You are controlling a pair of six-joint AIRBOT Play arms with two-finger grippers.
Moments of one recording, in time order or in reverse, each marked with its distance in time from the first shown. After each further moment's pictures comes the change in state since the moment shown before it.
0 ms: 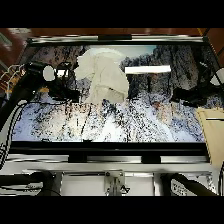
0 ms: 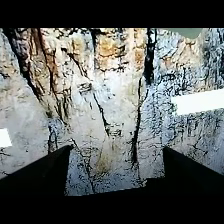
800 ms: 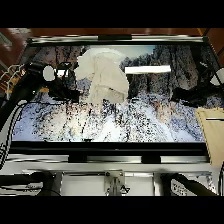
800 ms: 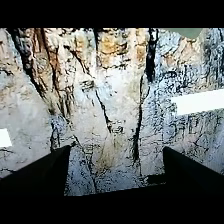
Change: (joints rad) left arm 0.000 0.000 0.000 0.000 0.000 0.000; right arm 0.000 0.000 0.000 0.004 -0.003 0.011
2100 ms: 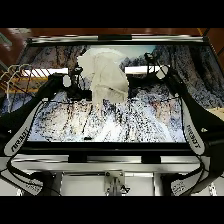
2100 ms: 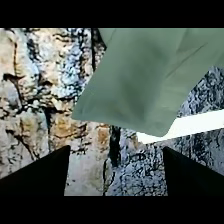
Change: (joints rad) left arm 0.000 -0.247 0.000 -0.153 0.363 0.009; right arm 0.306 -0.510 0.264 0.343 -0.461 -0.261
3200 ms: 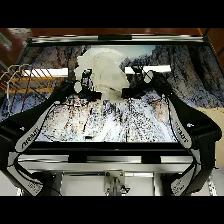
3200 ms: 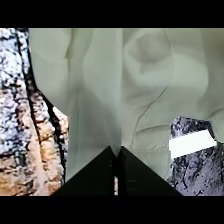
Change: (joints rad) left arm -0.069 -0.083 0.001 -0.068 0.208 0.035; right arm 0.087 -0.108 0.052 -0.057 0.135 0.037
